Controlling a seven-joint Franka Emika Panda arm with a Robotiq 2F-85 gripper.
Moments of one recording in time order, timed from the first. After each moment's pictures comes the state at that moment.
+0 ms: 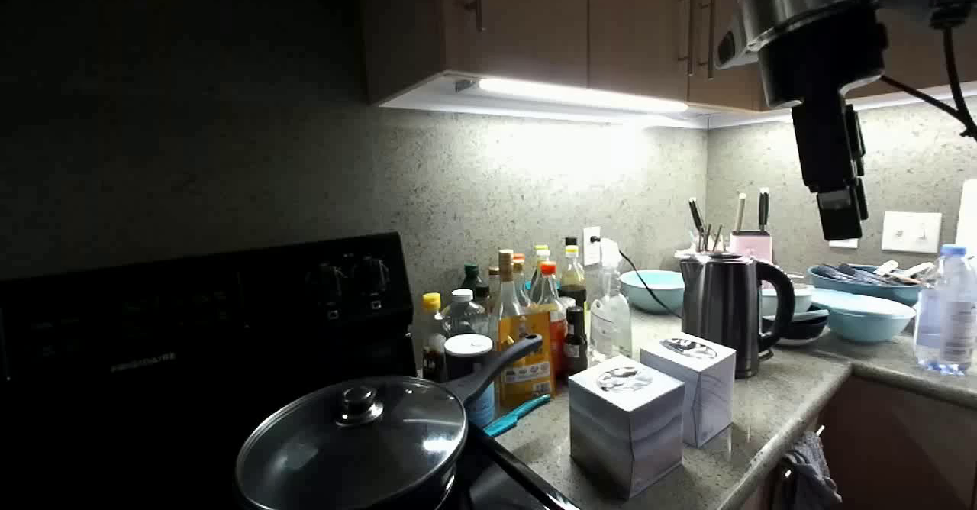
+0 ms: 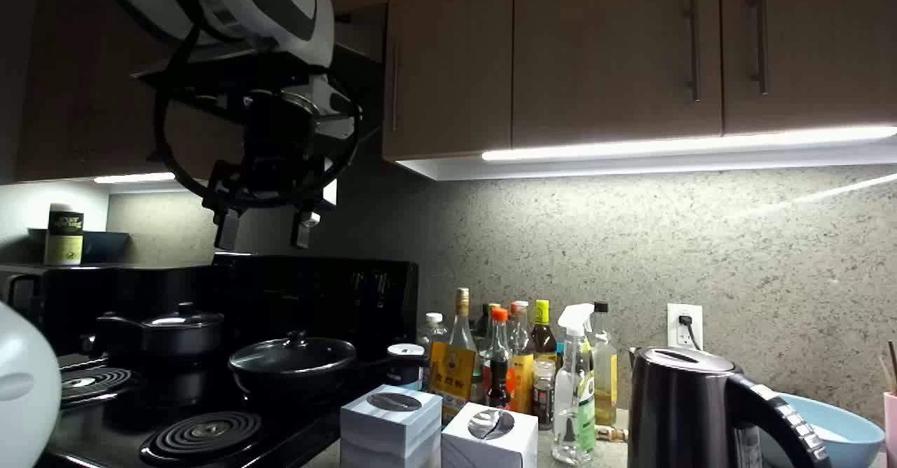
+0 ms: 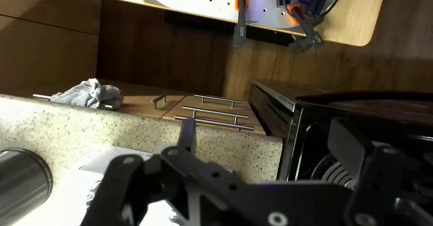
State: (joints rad) arm 0.06 -0.76 0.10 -2.41 0.01 1.46 -0.03
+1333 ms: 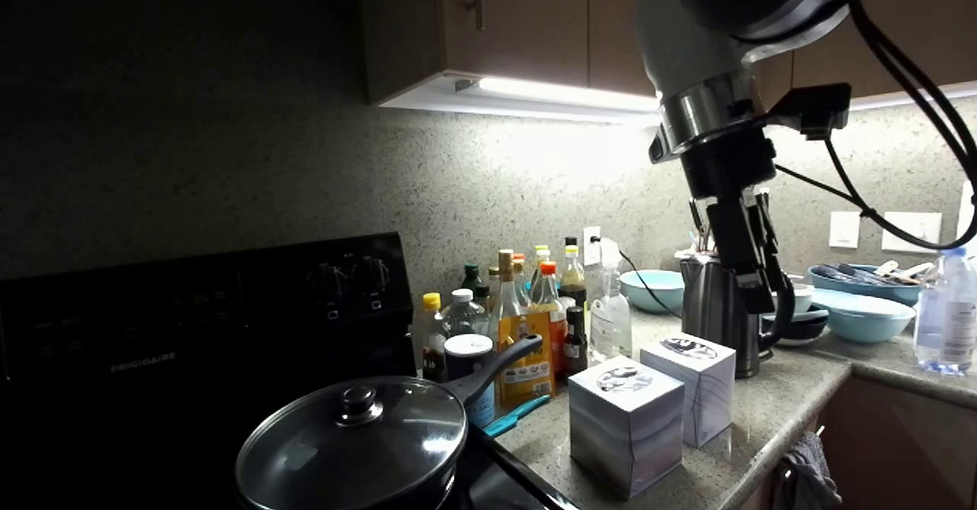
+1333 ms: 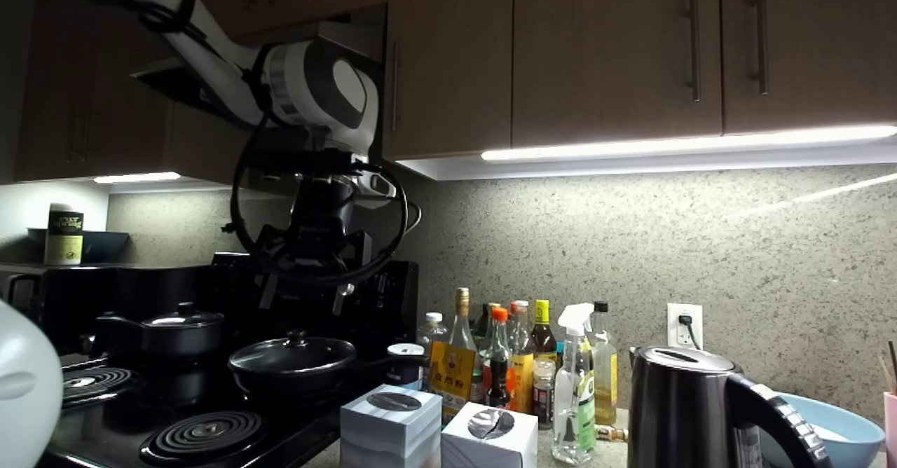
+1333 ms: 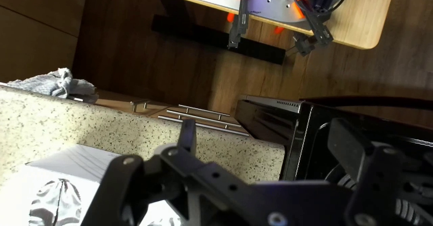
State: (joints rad) arm 0.06 -0.47 0.06 -2.39 0.01 1.62 -0.12
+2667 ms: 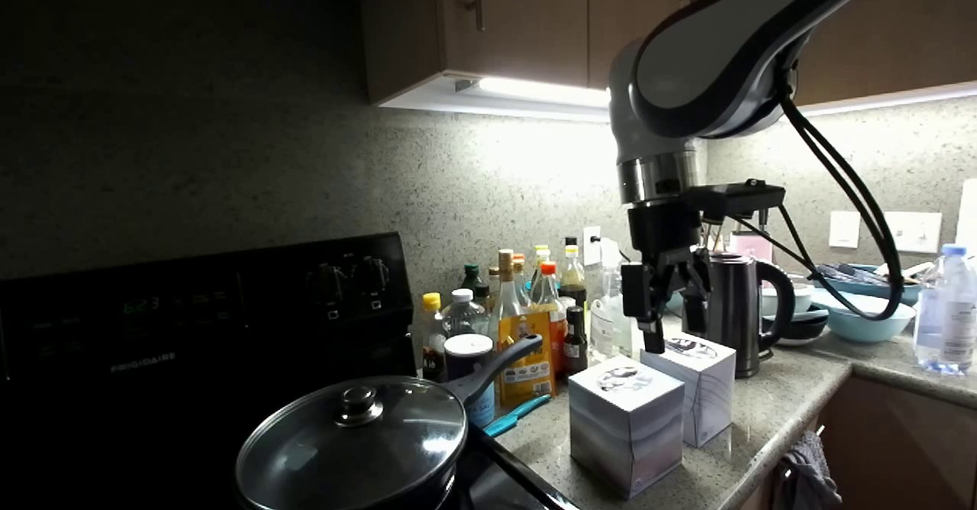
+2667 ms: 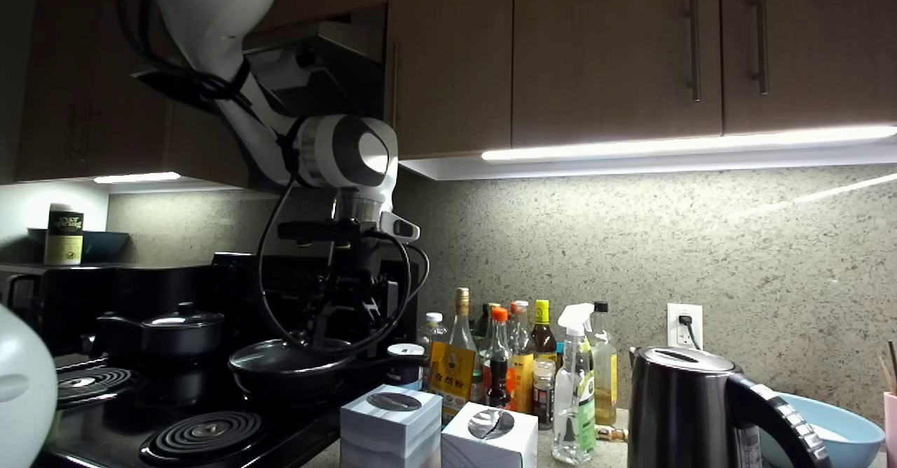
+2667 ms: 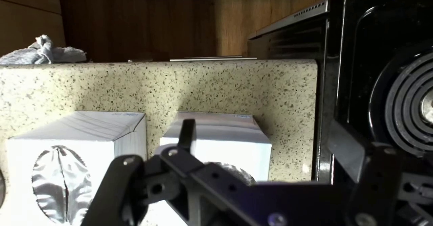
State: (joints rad) arm 0.04 -0.27 0.05 -2.40 0.02 1.99 0.09
